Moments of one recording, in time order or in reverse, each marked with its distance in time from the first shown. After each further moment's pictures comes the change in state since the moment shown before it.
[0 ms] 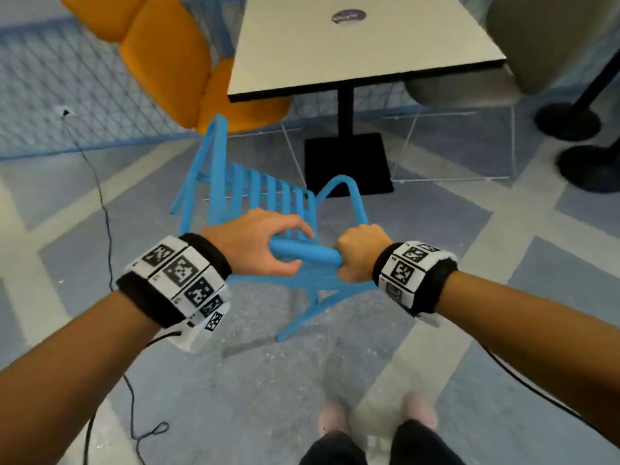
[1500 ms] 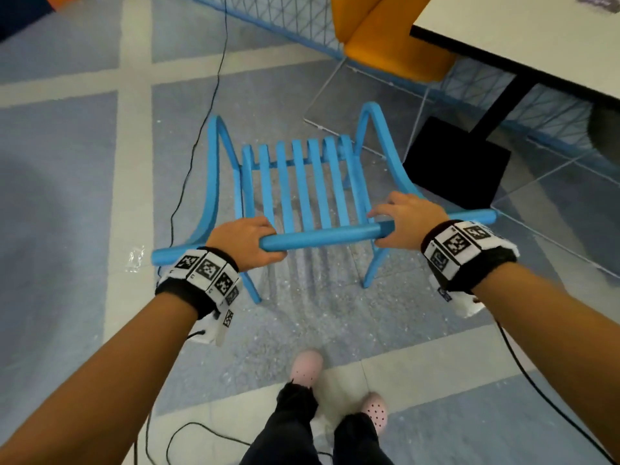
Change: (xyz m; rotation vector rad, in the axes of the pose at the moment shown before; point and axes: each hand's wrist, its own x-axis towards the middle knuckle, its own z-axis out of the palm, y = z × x) left_hand -0.157 -0.089 0.143 -0.030 0.217 -0.842; right_hand 0.068 -0.073 0.009 -0.187 -0.106 -0.240
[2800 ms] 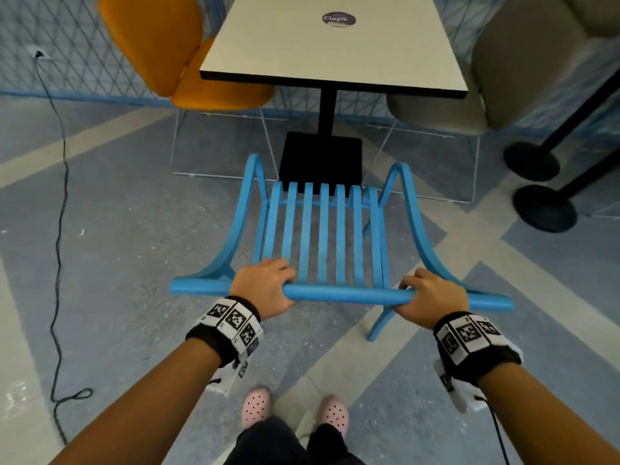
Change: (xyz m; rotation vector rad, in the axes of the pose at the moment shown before) left_hand 0.026 0.285 0.057 0.184 0.161 0.604; right_hand -0.238 0.184 0.155 0.299 0.216 0.618
